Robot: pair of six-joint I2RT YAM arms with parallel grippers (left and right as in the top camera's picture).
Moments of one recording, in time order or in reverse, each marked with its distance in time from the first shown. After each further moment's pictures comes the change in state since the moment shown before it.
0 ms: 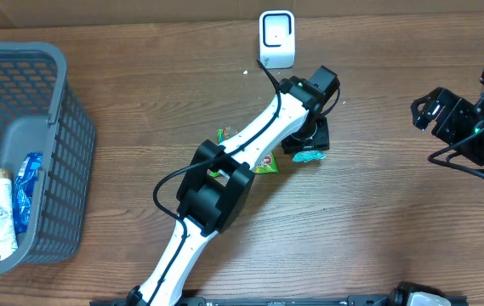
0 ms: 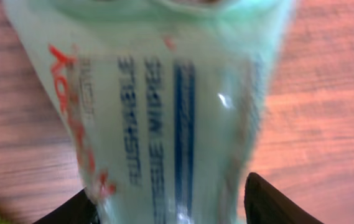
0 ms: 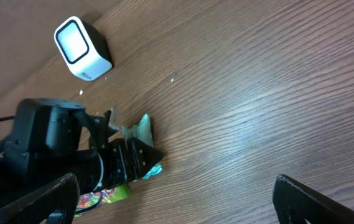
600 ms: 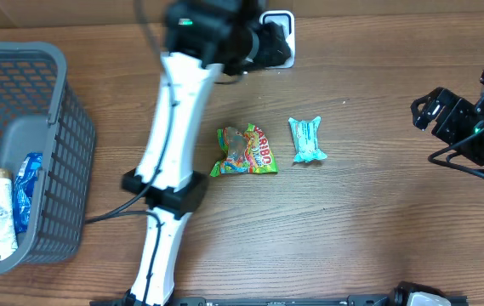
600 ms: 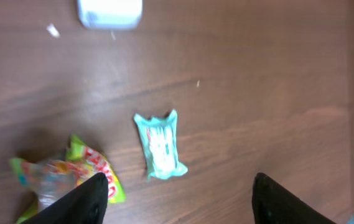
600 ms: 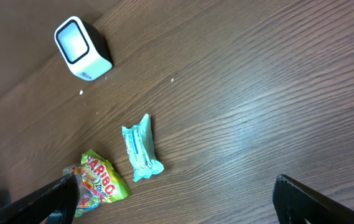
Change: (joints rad) left arm 0.282 -0.043 0.983 -0.555 0.067 0.205; right arm 0.000 0.000 0.001 -0.001 0.000 -0.001
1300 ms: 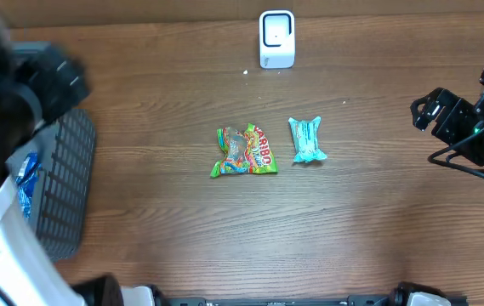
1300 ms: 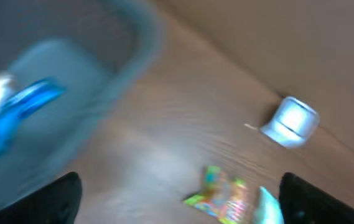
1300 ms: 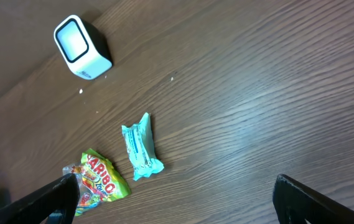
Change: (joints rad) left arm 0.686 -0.843 -0.675 -0.006 -0.237 0.052; right arm 0.000 0.000 0.000 -0.005 -0.001 0.000
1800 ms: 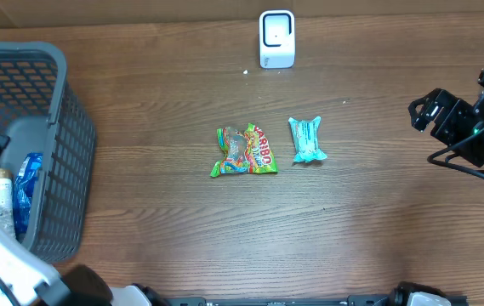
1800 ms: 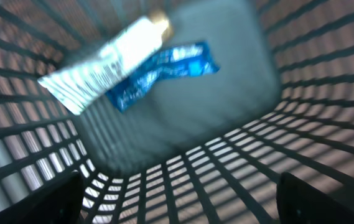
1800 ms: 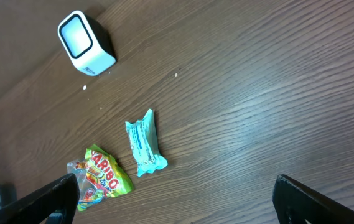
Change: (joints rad) left arm 0.476 0.038 -0.513 0.204 -0.093 0.036; right arm 0.003 0.000 0.000 -0.008 -0.018 0.000
